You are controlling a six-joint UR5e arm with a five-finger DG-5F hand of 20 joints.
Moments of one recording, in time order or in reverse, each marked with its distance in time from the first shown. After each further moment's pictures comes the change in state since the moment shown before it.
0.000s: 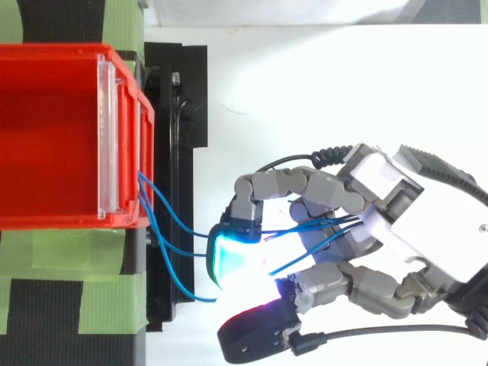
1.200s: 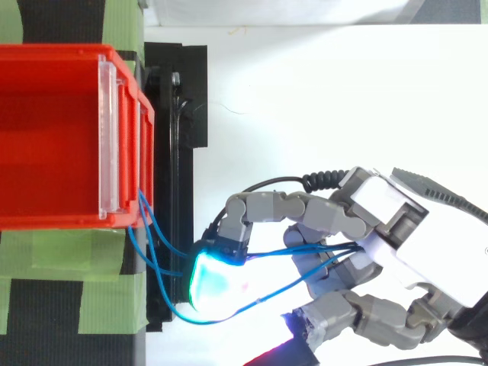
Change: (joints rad) arm 0.018 0.000 0.000 0.046 -0.006 0.043
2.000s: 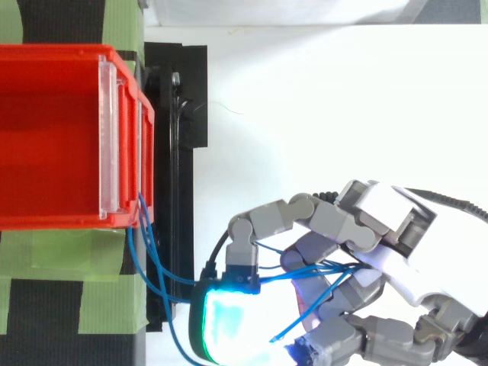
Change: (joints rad) arm 0.012 0.000 0.000 0.045 -0.004 0.192
